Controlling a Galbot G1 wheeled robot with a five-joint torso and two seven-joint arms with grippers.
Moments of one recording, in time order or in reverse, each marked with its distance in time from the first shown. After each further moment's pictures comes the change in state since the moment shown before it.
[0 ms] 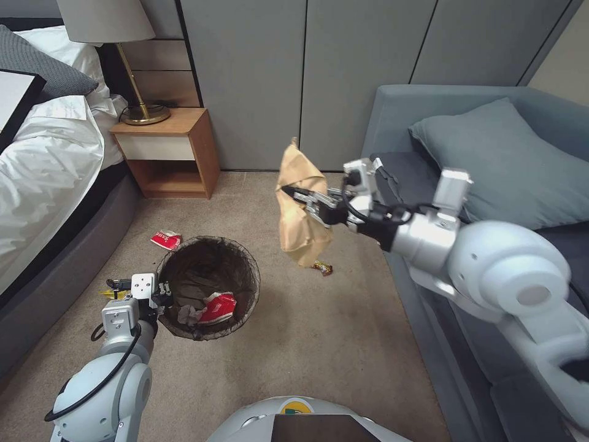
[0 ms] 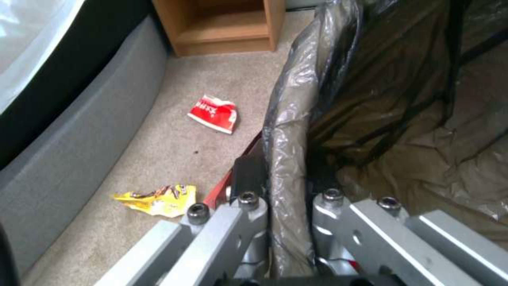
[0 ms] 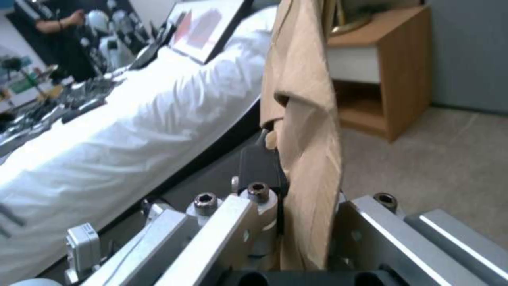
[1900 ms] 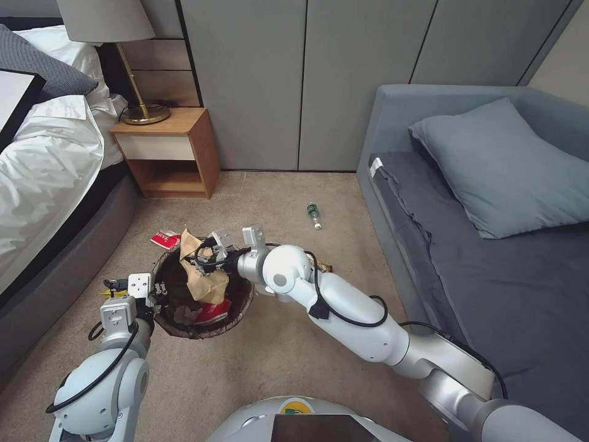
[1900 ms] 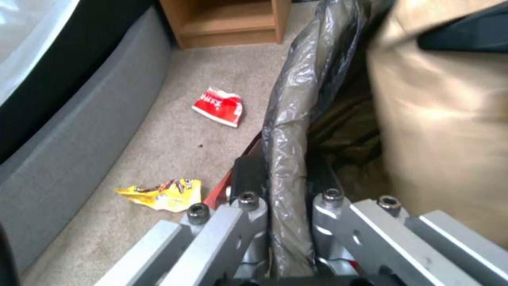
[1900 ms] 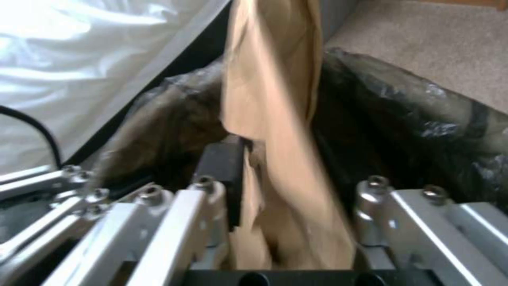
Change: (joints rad) left arm -0.013 0.012 -0.031 0.038 -0.016 -0.001 0.012; right arm 0.057 0.531 -0.603 -0.704 -0.598 0.105 -0.224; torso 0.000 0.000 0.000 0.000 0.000
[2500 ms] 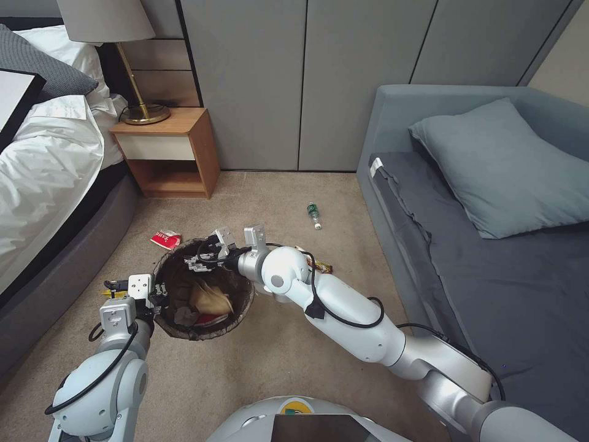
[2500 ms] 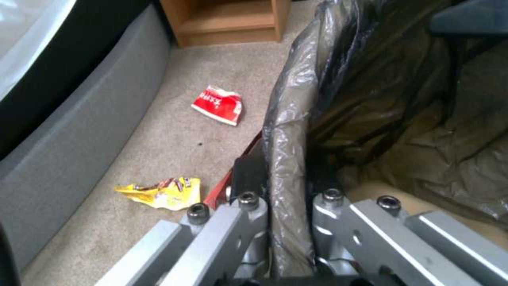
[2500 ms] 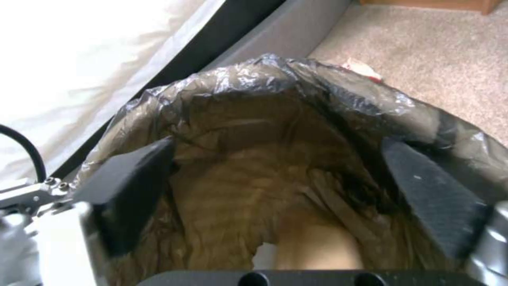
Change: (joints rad) left arm -0.002 -0.002 -0.003 0.002 -0.002 0.000 0.002; right arm -0.011 0.002 0.011 -0.004 -0.008 0.018 0.013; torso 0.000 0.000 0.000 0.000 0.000
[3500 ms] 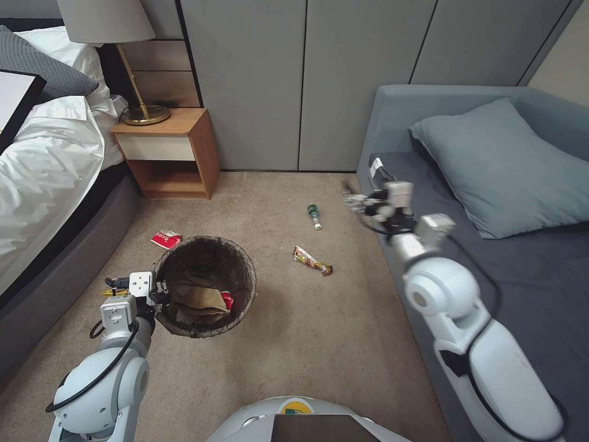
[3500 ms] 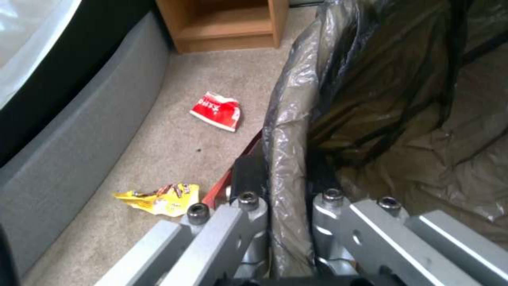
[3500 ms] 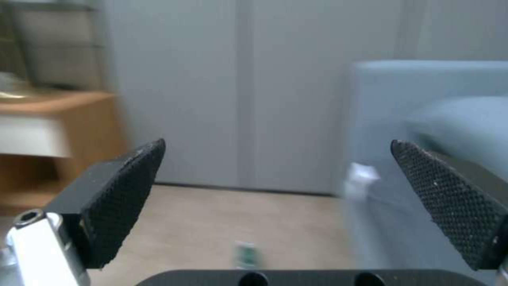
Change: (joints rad) left arm -0.007 0.003 0.005 -0.009 0.003 0.000 0.004; right arm -0.679 -0.255 0.969 0.529 -0.649 0.239 -0.012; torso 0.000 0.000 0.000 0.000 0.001
